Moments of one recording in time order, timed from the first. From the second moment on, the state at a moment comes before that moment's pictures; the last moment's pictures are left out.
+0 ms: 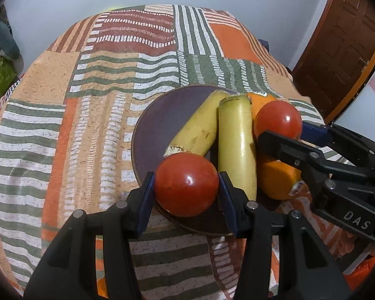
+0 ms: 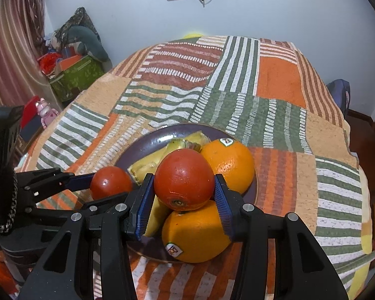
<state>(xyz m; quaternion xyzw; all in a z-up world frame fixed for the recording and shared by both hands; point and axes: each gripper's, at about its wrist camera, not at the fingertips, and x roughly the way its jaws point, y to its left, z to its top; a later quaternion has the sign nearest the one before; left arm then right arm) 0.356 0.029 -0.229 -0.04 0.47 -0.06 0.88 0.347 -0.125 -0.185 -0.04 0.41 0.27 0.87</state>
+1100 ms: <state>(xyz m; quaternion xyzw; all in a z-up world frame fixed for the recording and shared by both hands) 0.221 0.031 -0.110 -0.02 0.37 -0.06 0.93 0.240 -0.153 -0.102 -0.05 0.33 0.26 0.91</state>
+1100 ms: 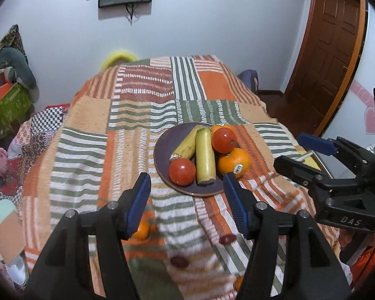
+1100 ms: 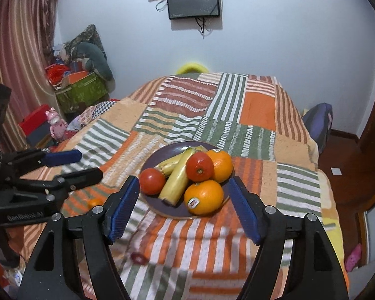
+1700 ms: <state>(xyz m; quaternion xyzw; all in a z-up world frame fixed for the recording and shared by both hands) 0.123 0.046 -0.149 -0.01 0.41 -0.05 0.91 0.153 -0.135 -0.169 -0.06 0.40 0.28 0.87</state>
